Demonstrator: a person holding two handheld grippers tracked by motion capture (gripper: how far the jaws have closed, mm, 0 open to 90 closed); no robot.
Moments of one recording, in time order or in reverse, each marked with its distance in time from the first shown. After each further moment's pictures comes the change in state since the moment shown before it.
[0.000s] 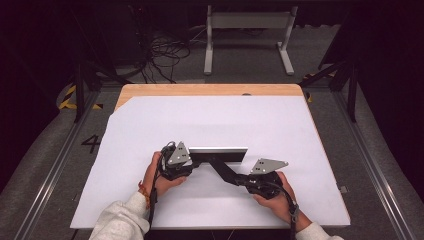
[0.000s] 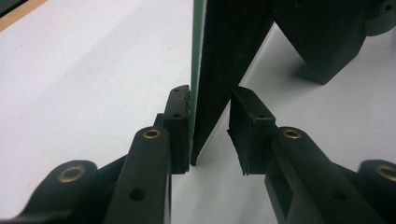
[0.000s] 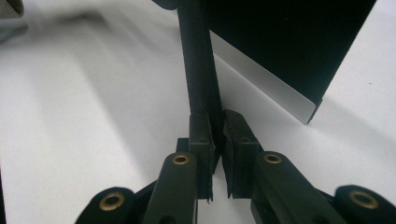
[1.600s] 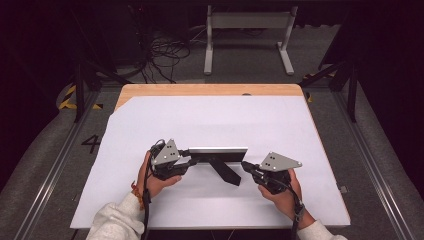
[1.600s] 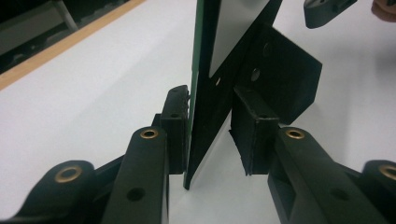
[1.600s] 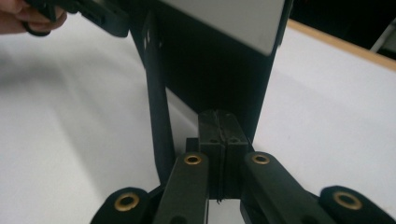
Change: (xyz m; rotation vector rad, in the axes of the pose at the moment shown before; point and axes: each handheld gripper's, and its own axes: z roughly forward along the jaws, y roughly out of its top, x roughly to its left) left arm -0.001 0.008 -0.034 -0.178 -0.021 -0.020; right arm 0.002 0.022 -0.029 -0.182 -0.164 -0.075
